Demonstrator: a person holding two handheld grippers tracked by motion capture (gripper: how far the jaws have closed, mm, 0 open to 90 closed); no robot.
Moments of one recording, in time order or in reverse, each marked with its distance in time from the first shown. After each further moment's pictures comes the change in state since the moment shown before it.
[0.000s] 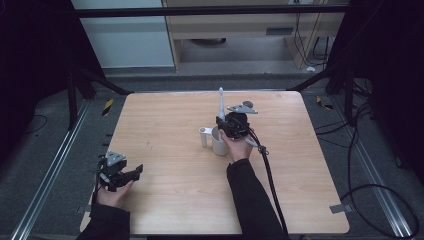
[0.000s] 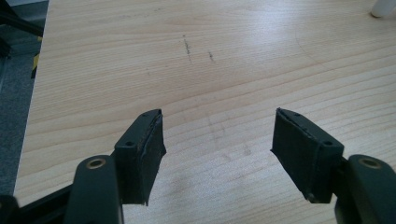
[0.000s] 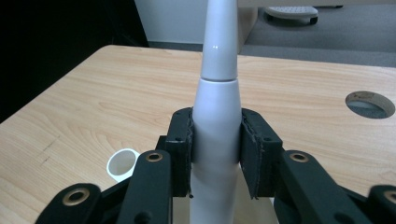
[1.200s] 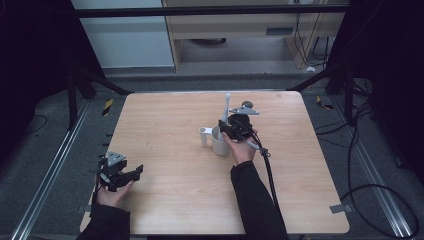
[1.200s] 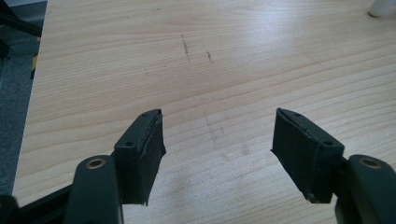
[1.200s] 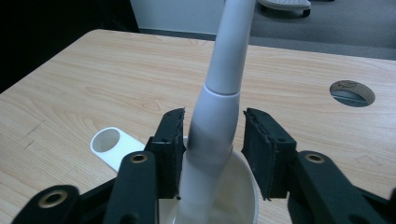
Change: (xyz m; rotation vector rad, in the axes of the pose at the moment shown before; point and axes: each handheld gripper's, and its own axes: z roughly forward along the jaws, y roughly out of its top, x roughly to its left) left arm -0.001 0.000 0.000 0.000 -0.003 0.006; right arm -0.006 -0.004 -0.006 0.039 -0.033 -0.034
